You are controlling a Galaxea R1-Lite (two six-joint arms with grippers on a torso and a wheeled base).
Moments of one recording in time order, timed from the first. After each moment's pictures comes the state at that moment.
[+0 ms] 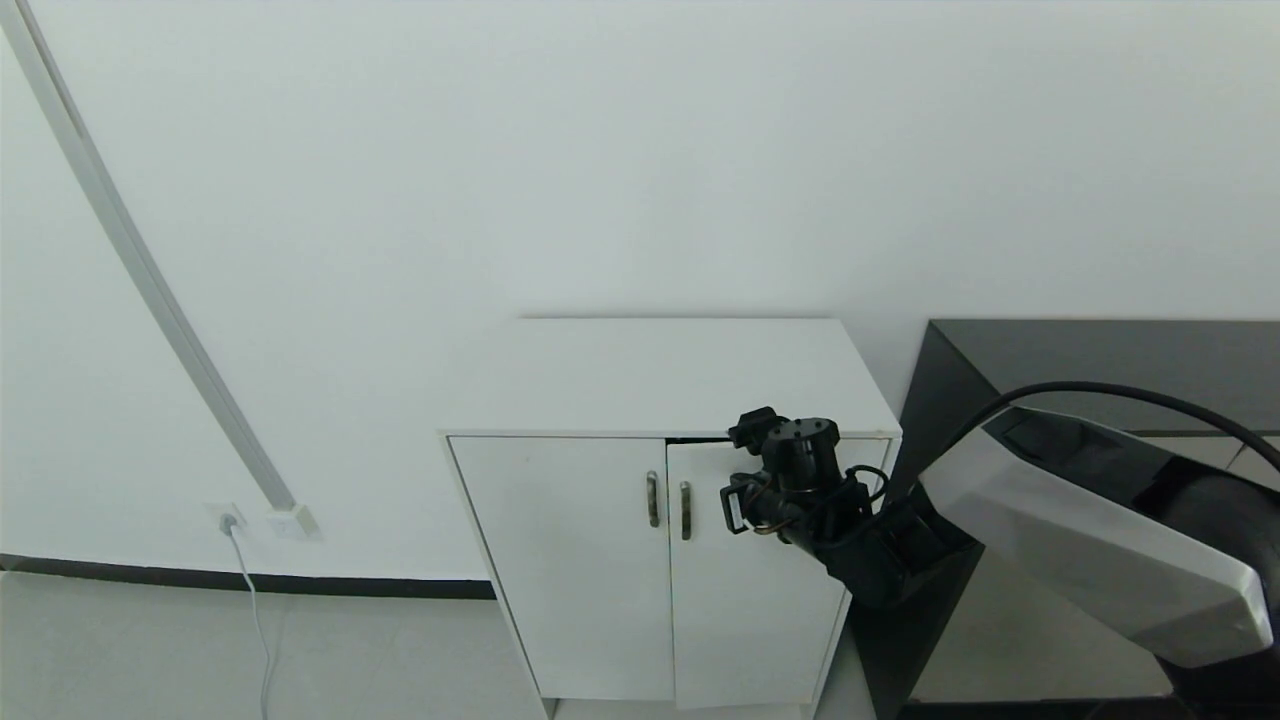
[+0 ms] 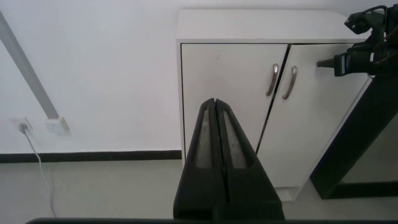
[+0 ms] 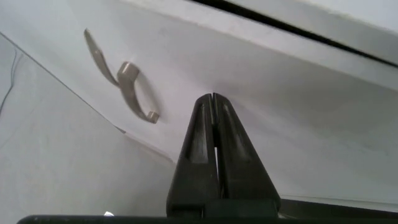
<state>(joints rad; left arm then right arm) 0.00 0.00 0.00 0.00 -0.02 -0.01 0.61 2.42 -1.31 -0.74 -0.18 0.04</state>
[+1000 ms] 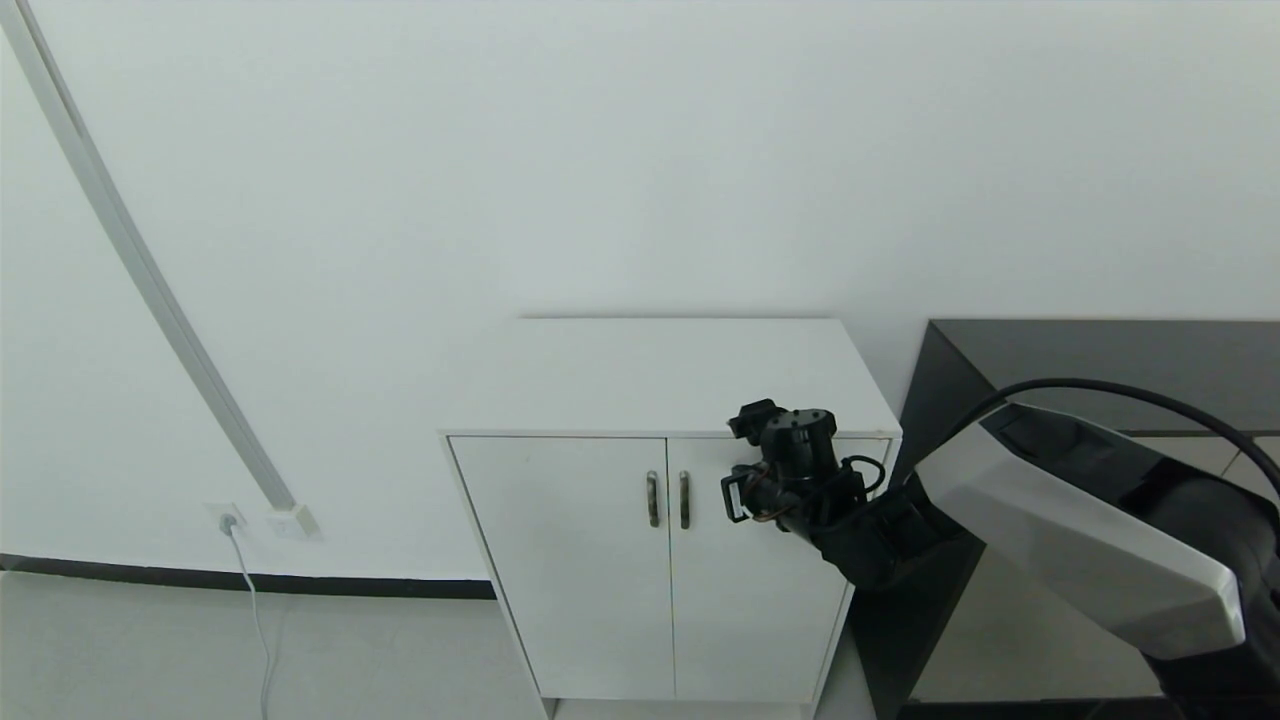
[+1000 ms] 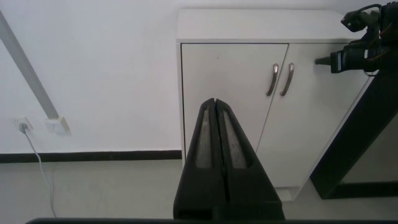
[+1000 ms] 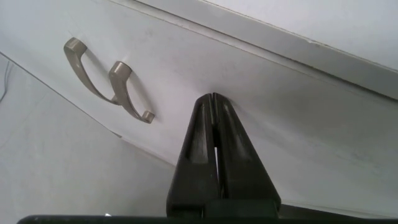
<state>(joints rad) 0.00 0.00 0.00 0.00 -0.02 -0.01 0.58 2.45 -1.40 -0.69 -0.19 0.04</state>
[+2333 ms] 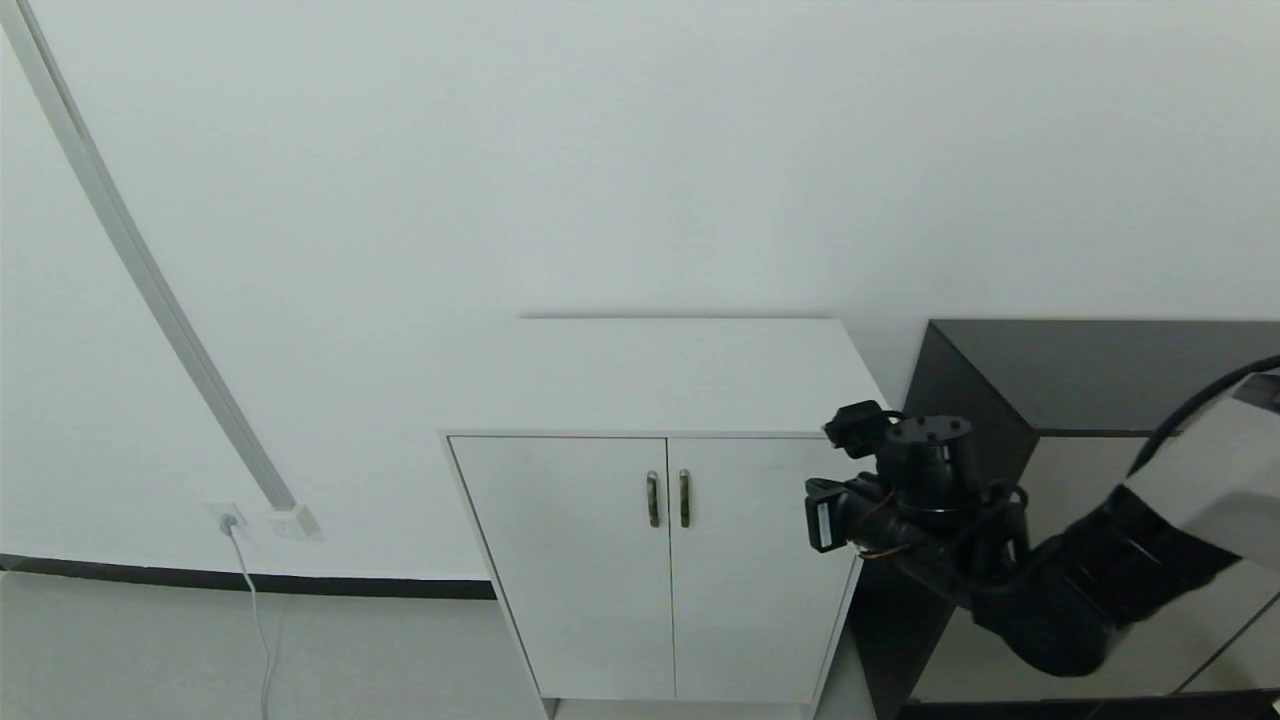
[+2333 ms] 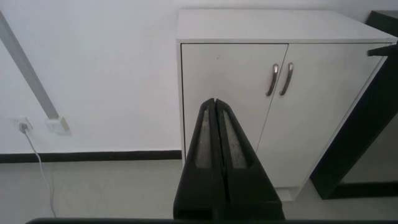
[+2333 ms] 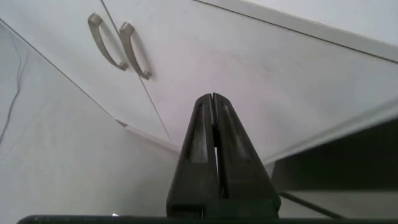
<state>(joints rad) 0.00 0.00 0.00 0.00 -0.02 -0.01 0.56 2.04 -0.78 -0.90 -0.19 0.08</state>
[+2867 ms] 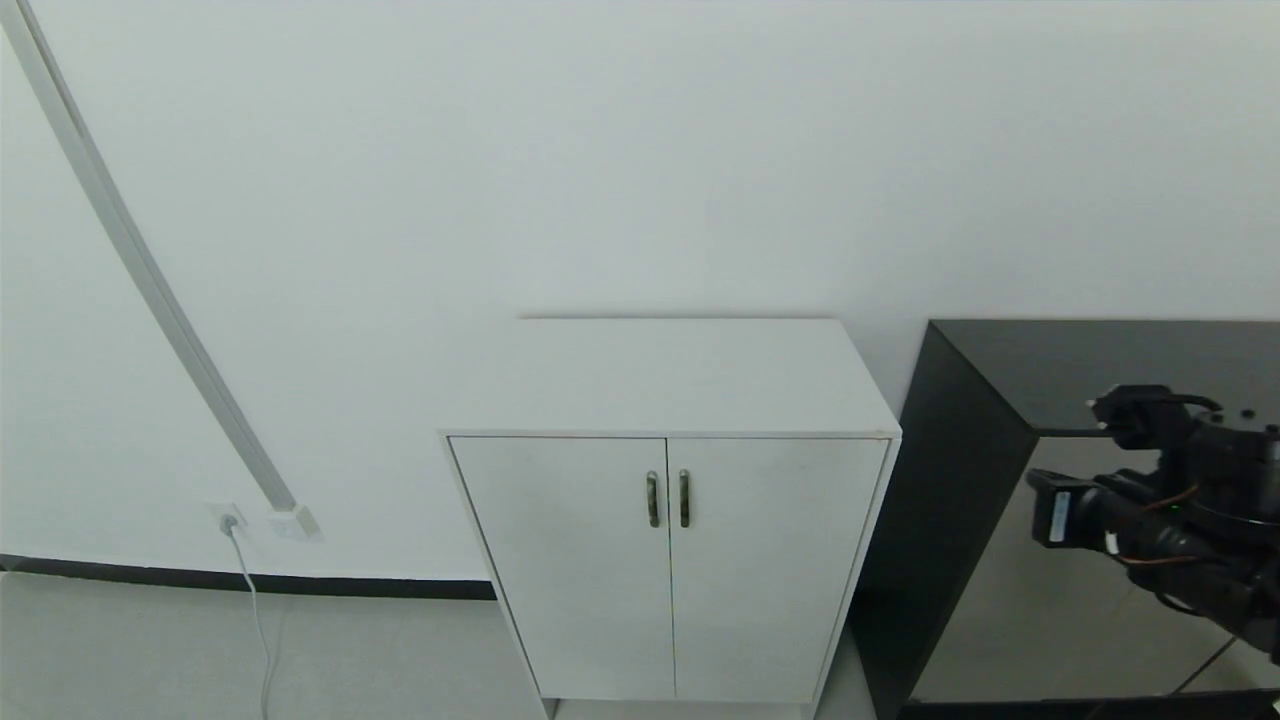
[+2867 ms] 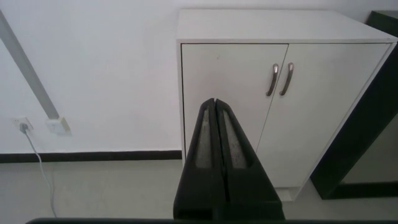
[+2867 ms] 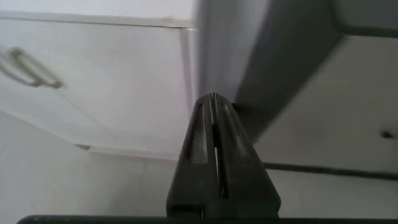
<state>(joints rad) 0.00 0.00 0.00 0.00 -0.02 -0.01 0.19 1.63 -0.41 -0.92 -0.19 0.06</state>
